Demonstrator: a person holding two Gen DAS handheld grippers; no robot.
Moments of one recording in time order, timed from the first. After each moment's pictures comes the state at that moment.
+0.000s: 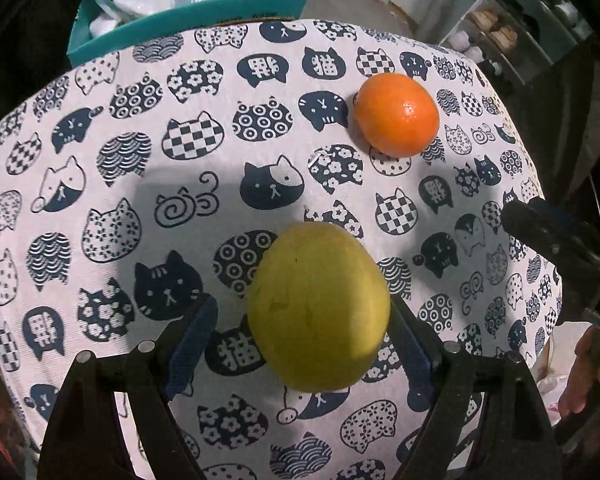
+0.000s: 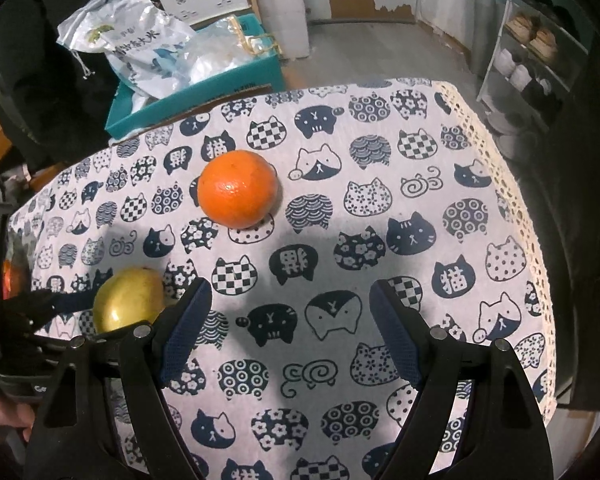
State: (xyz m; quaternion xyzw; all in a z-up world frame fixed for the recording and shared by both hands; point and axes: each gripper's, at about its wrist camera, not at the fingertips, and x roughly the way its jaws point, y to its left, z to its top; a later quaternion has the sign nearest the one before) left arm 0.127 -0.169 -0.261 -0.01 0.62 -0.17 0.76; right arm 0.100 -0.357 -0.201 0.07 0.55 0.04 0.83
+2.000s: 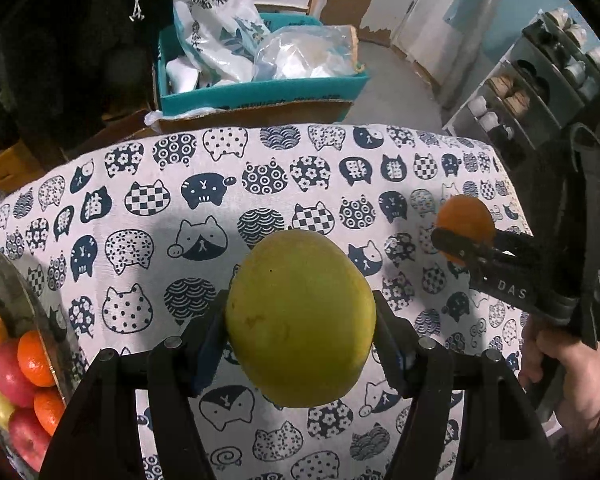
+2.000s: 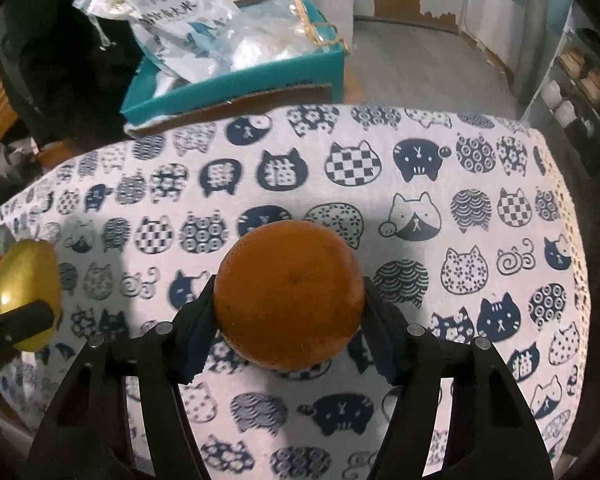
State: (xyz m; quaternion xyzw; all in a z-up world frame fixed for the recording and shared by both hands) left arm 0.139 -0.080 -0.193 -0.05 0.56 -0.13 0.82; right arm 0.158 -0.292 -0.213 0.03 0.55 0.09 0.83
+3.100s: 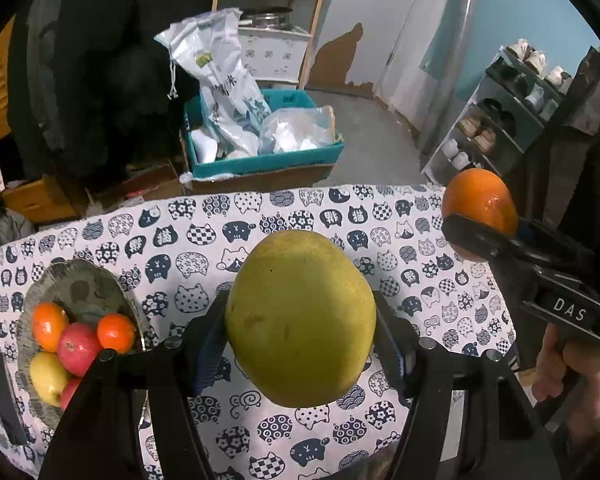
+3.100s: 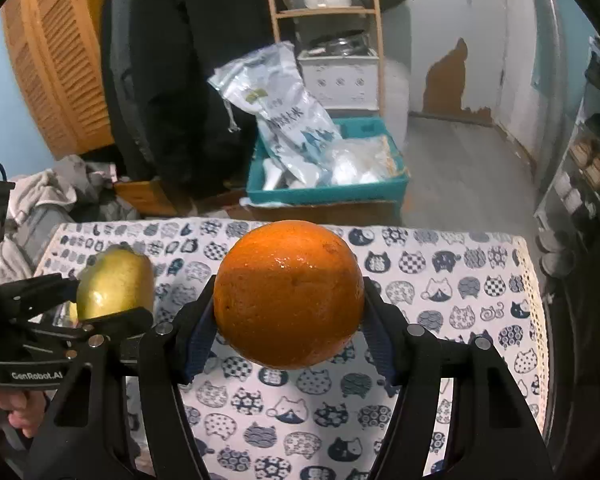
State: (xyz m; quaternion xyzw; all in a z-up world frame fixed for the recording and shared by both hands) left arm 0.061 -0.039 -0.086 -0.06 0.47 -0.14 0.87; right arm 0.078 -0.229 -0.056 0.02 0.42 0.18 0.89
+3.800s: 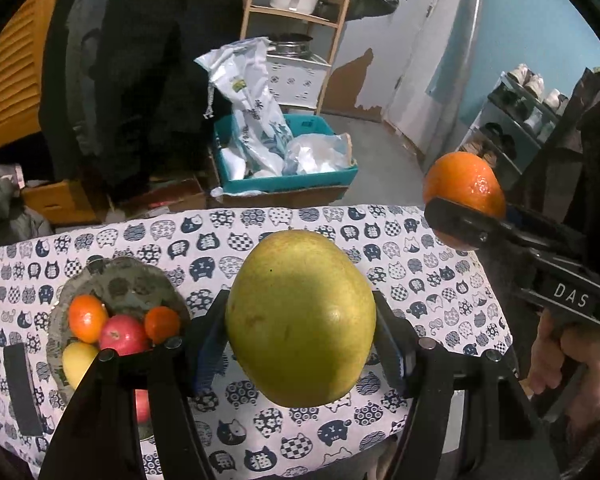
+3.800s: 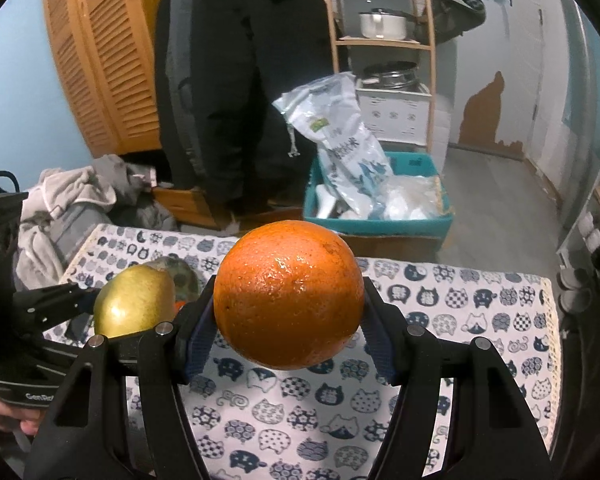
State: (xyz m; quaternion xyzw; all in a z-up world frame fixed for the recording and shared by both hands) left arm 0.028 0.015 -0.061 -0.07 0.44 -0.12 0.89; right arm 0.064 -0.166 -0.019 0.00 0.38 0.24 0.89
